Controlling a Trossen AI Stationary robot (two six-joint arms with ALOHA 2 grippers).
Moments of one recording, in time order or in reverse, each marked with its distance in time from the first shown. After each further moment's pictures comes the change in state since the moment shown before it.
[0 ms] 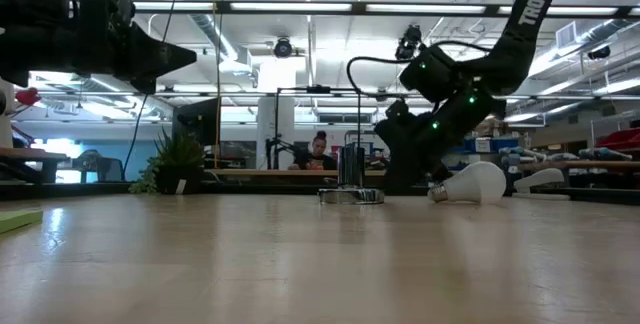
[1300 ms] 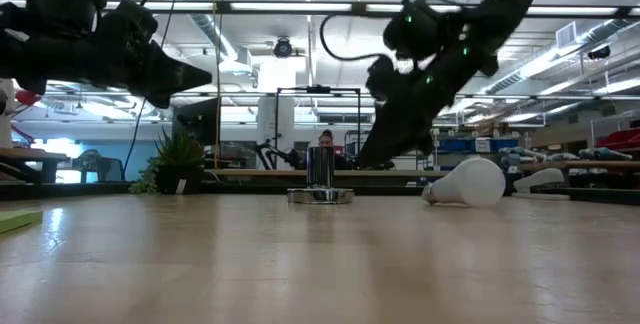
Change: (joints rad) left arm 0.000 0.327 0.014 0.209 0.019 -0.006; right arm 0.165 -0.144 0.183 -0.398 -0.070 -0.078
